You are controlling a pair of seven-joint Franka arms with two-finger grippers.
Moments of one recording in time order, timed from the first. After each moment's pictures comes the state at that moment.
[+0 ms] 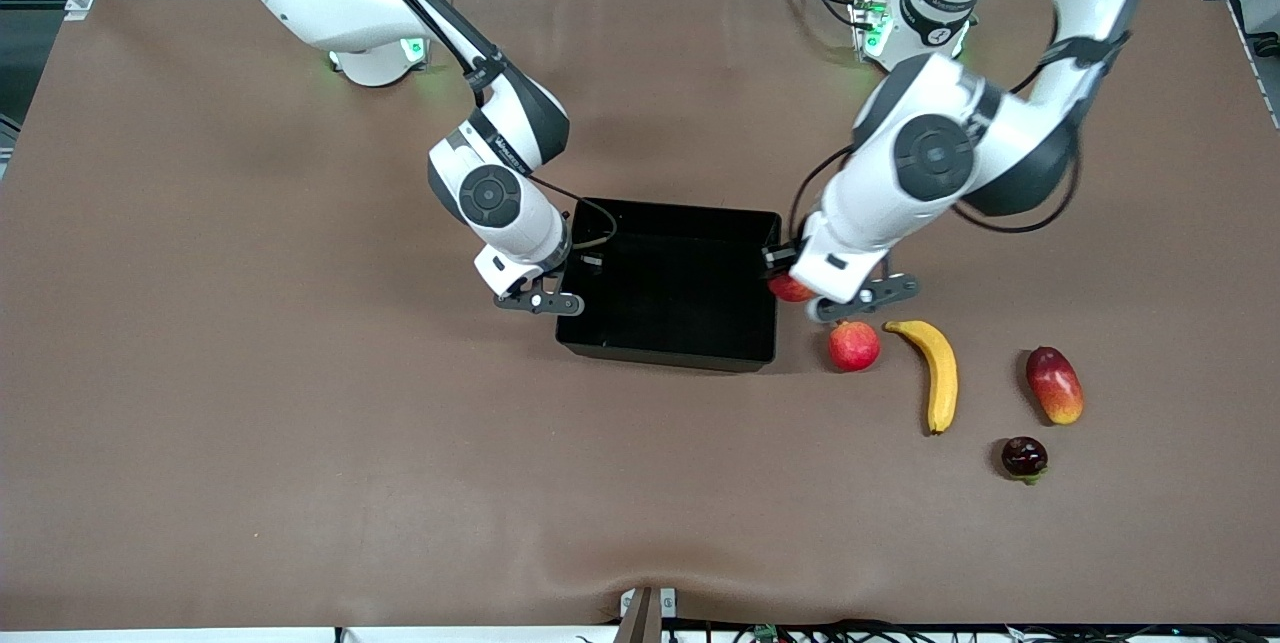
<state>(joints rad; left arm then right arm) -0.05 0.38 -0.53 -1.68 0.02 1.99 -0.86 0.30 0.57 0.38 -1.83 -0.04 2.36 0.76</state>
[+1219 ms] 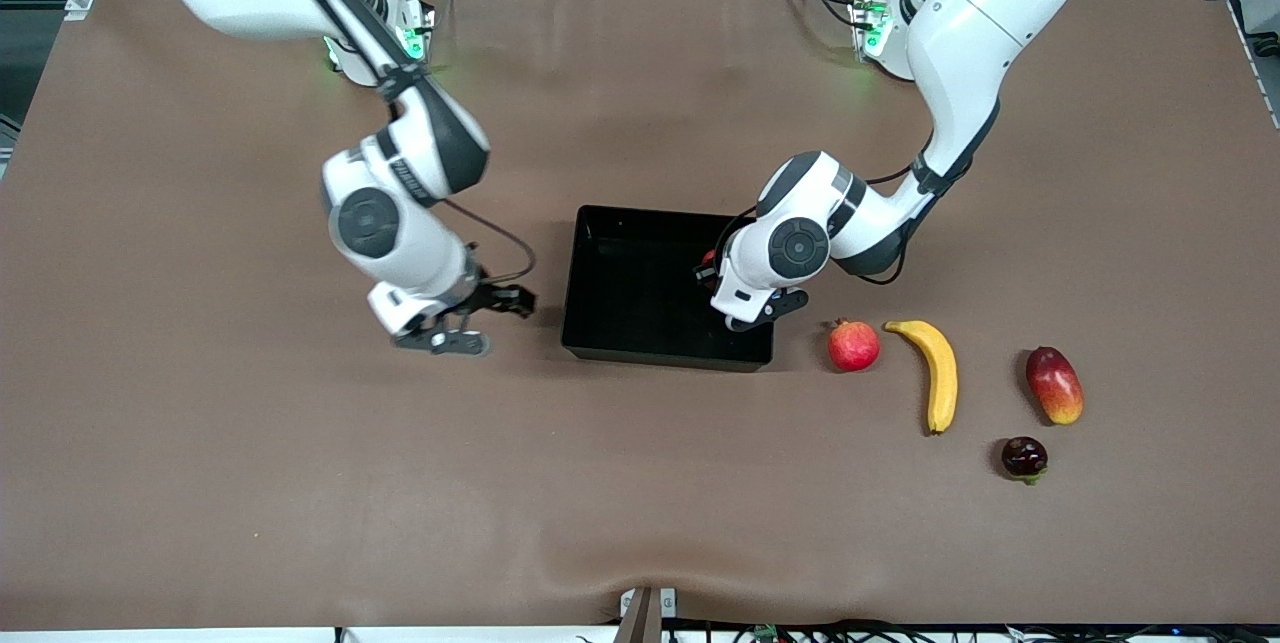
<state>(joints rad) -0.15 0.68 -0.52 -1.78 0.02 2.23 -1.00 0.08 0.46 0.36 -1.79 -0.04 2.23 0.52</state>
